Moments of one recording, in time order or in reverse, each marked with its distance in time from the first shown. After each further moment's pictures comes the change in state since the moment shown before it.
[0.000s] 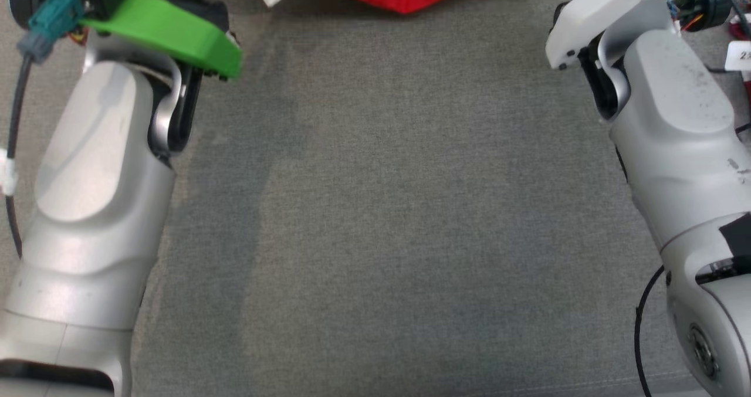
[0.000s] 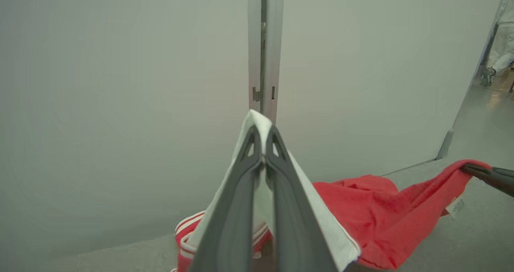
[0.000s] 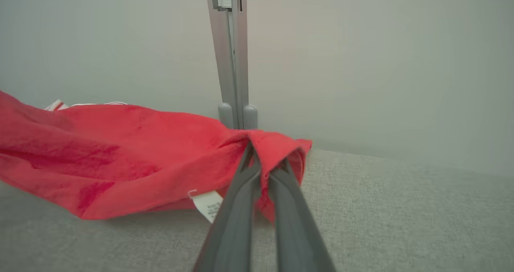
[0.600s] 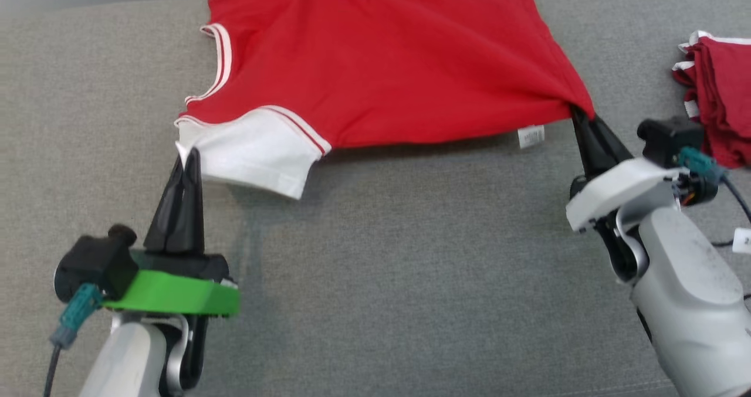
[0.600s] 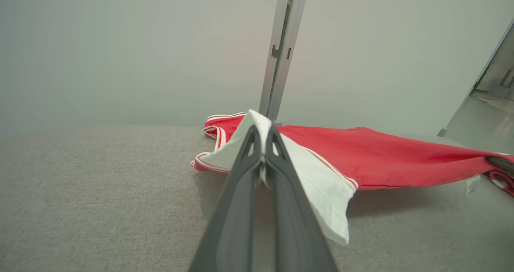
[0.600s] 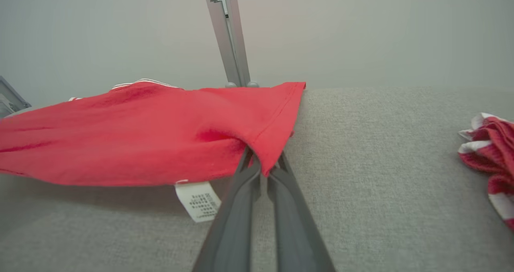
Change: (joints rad) left arm 0.743 0.051 0.120 -0.432 -0.038 0.089 -0.033; right arm 0.545 -0.117 0.096 -0.370 0.273 0.000 -0.017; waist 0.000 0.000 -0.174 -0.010
